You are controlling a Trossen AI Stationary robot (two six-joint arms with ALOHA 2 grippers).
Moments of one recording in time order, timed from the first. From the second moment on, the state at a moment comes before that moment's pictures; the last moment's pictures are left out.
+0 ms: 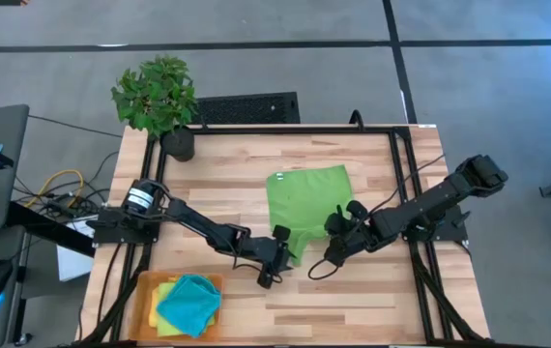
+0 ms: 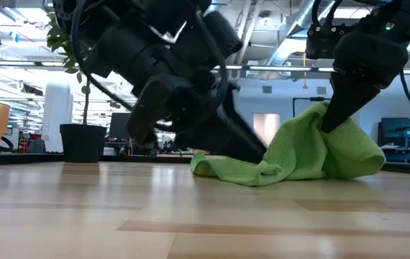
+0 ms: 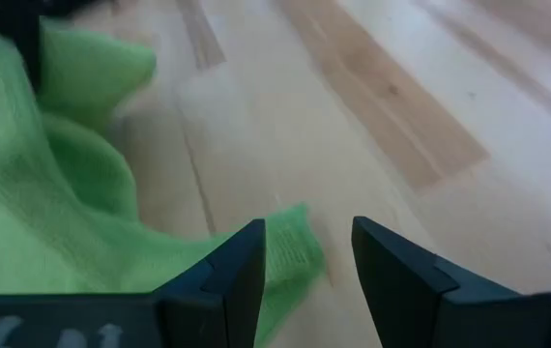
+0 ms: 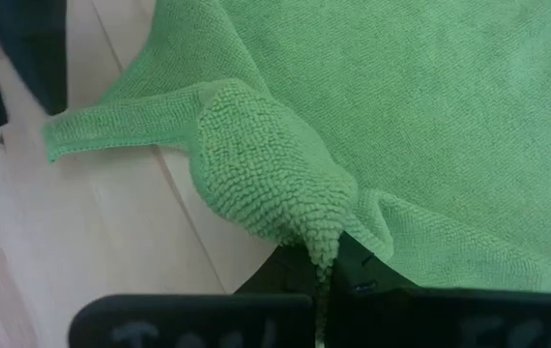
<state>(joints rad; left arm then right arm) -0.28 2.02 1.05 0.37 -0.10 0.27 0.42 1.46 0.83 -0.60 0.43 0.75</state>
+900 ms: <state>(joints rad) -0.27 2.08 1.06 0.38 -0.20 0.29 0.42 1.46 0.83 -0.57 0.43 0.72</state>
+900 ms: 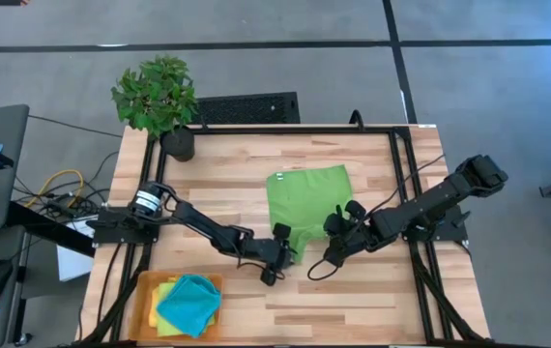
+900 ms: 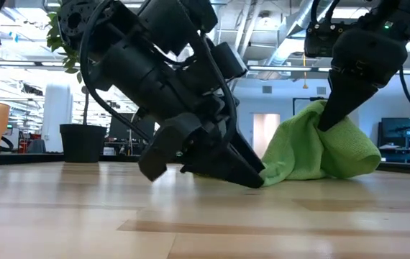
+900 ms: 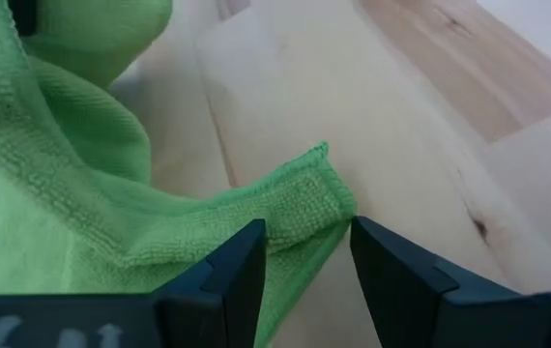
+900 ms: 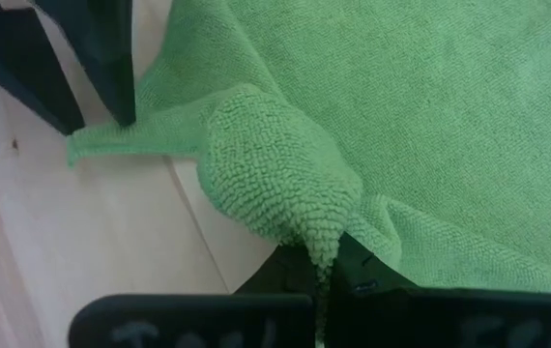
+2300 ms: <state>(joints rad) -0.12 1.81 1.14 -0.13 -0.44 0.00 0.26 1.46 0.89 -0.69 0.54 0.55</state>
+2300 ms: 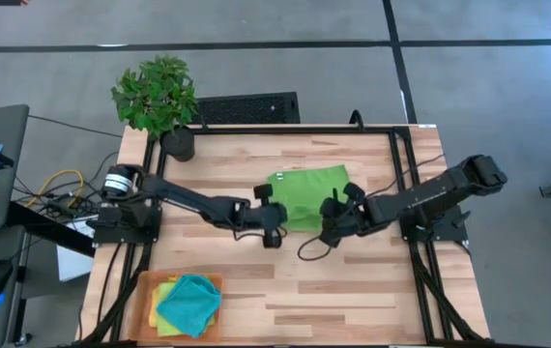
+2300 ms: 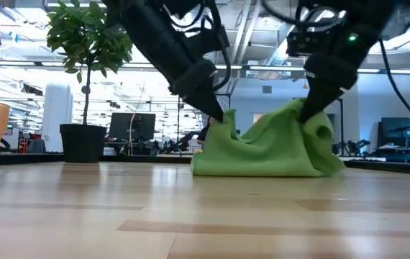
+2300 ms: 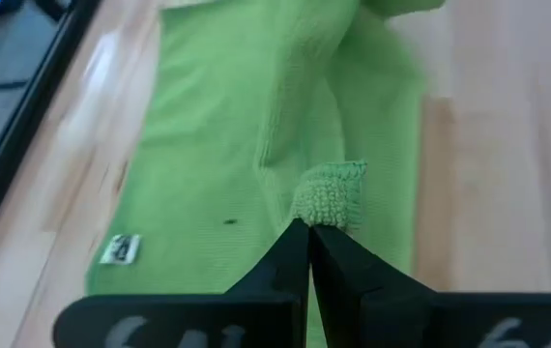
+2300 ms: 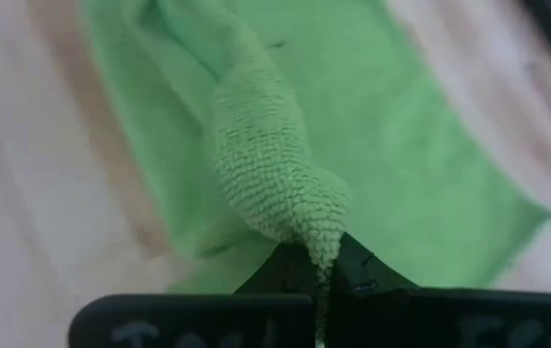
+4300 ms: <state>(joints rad) -0.01 1.82 1.06 -0.15 -0.19 0.25 -0.09 1.35 0.95 -0.72 0.47 0.18</state>
